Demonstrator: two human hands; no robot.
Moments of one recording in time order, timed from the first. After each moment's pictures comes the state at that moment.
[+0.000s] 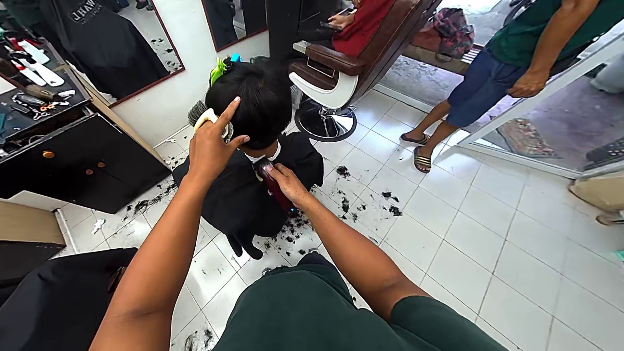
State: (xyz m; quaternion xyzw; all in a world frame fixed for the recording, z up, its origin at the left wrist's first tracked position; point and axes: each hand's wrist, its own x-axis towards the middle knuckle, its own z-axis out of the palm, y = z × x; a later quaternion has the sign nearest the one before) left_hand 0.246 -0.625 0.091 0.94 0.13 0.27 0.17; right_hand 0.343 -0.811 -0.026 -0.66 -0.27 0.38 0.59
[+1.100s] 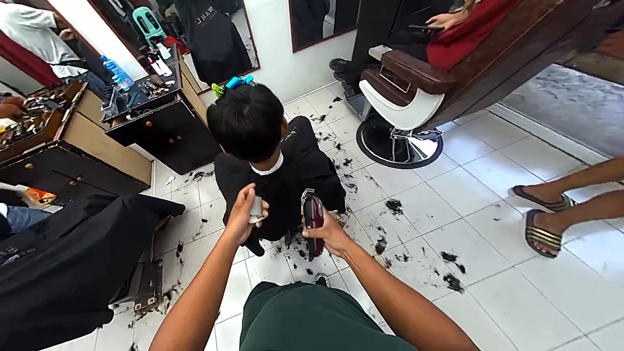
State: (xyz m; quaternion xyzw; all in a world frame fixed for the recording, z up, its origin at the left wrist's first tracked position) left_hand 0.256 -0.802 0.002 0.50 0.41 0.26 0.72; right_hand 0.450 -0.949 -0.080 -0.51 -0.27 0.57 0.58
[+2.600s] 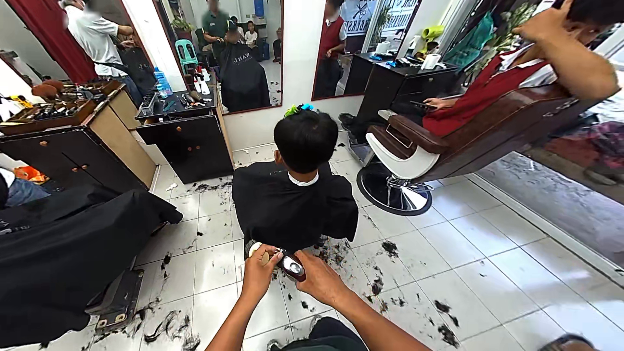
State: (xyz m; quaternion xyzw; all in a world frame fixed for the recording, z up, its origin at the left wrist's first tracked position) left_hand 0.128 -0.882 -0.041 0.67 0.45 0.32 0.50; right_hand 0.298 -0.957 -0.007 -0.71 -0.61 0.35 0.08
